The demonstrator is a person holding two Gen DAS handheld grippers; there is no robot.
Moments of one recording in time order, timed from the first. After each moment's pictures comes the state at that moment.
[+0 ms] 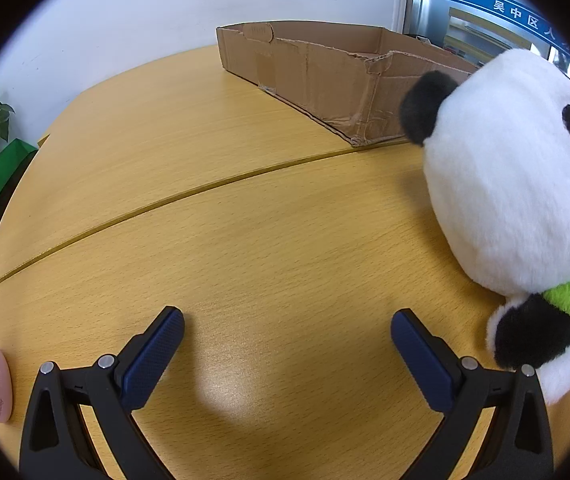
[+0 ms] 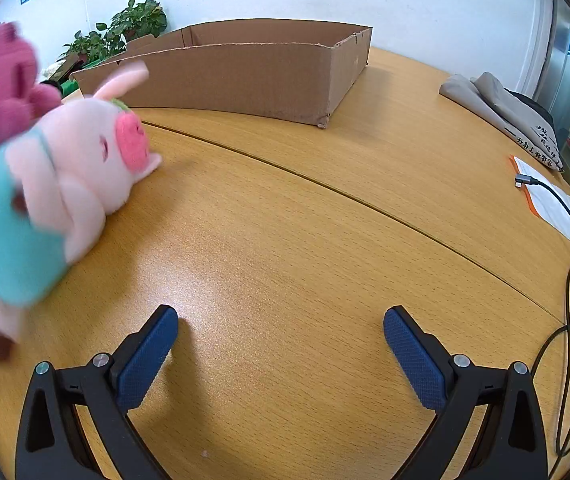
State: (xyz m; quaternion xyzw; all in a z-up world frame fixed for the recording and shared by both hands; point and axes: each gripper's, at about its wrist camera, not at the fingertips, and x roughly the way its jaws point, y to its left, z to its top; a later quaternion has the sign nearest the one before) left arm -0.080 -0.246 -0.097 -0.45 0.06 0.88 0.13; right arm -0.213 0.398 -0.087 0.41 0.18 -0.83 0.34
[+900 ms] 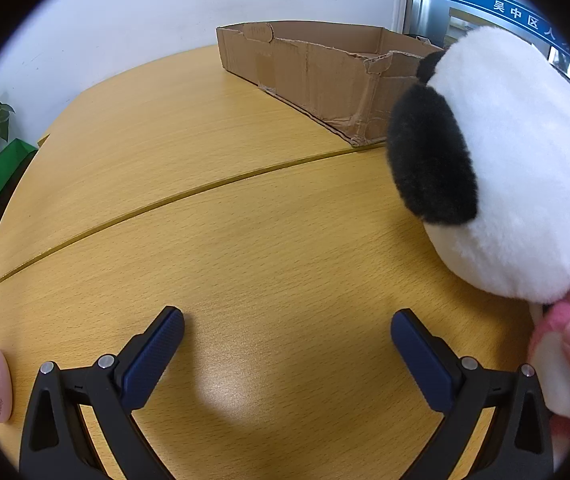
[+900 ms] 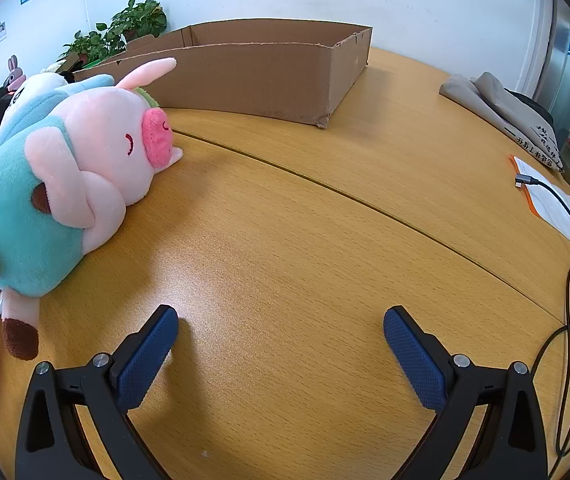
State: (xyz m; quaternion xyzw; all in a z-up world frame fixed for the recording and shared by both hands) left arm -0.080 -0.247 -0.100 -0.45 0.06 0.88 0.12; right arm -0.214 0.397 -0.087 0.41 0.18 -0.83 0.33
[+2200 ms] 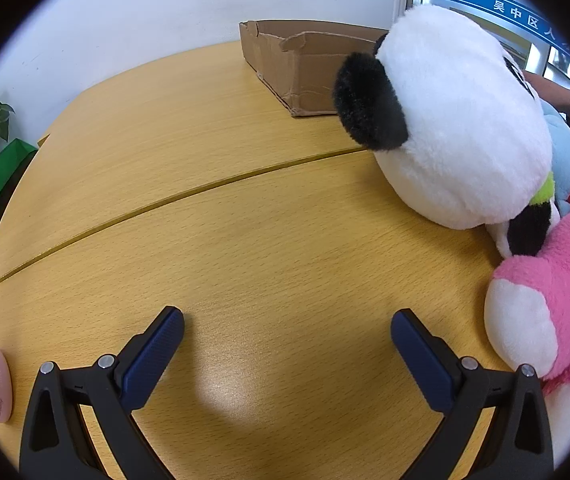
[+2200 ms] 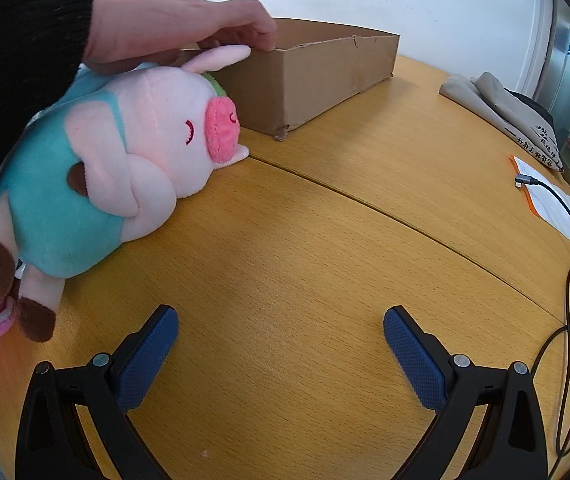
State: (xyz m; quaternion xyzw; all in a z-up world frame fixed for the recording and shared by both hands) left arm -0.078 -0.245 -0.098 -0.45 0.06 0.88 0.11; right arm -0.214 0.397 -0.087 0.41 0.17 -0.83 0.32
